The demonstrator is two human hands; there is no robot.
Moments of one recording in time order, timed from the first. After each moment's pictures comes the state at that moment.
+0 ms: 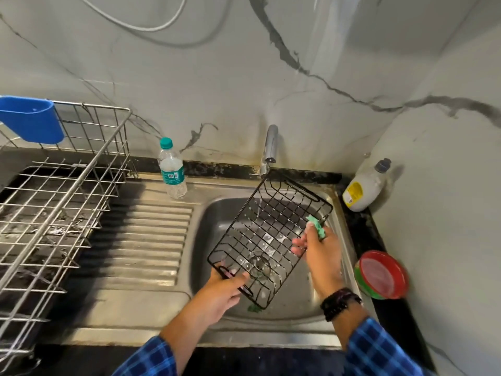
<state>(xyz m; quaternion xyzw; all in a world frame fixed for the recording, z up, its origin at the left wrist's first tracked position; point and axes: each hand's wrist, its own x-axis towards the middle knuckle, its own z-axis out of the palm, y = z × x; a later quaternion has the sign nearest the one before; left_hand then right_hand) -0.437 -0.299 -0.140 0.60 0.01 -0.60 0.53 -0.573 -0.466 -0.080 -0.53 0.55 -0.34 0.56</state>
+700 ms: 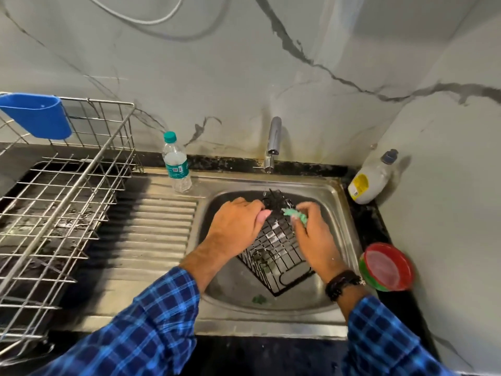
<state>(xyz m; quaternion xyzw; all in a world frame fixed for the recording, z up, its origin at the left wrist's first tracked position) -0.403 -0.369 -0.060 0.77 -0.61 0.05 0.19 -0.575 -0.478 -0.083 -0.83 0.38 -0.21 0.35</state>
